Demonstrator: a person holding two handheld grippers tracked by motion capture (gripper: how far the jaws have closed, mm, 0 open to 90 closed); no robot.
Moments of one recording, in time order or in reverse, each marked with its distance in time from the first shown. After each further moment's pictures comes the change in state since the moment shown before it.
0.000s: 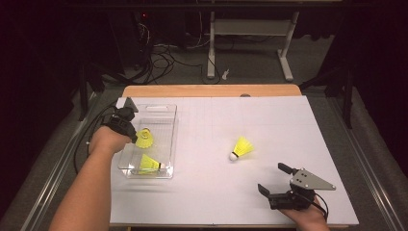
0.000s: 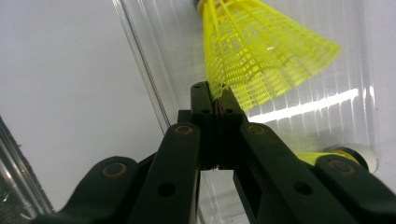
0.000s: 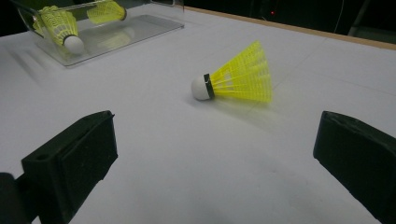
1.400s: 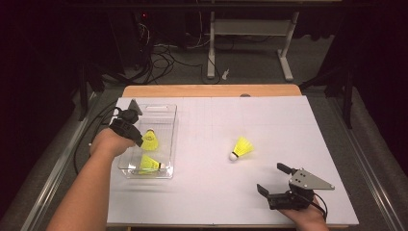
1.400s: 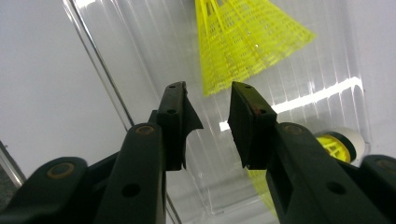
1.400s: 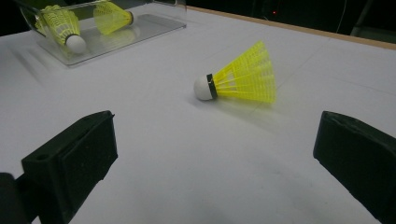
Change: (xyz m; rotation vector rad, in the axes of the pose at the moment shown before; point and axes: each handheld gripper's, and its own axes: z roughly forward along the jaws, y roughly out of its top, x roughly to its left) left arm -0.018 -0.006 -0.003 0.019 0.012 0.072; right arm 0.001 0.000 0.002 0.001 0.007 -0.004
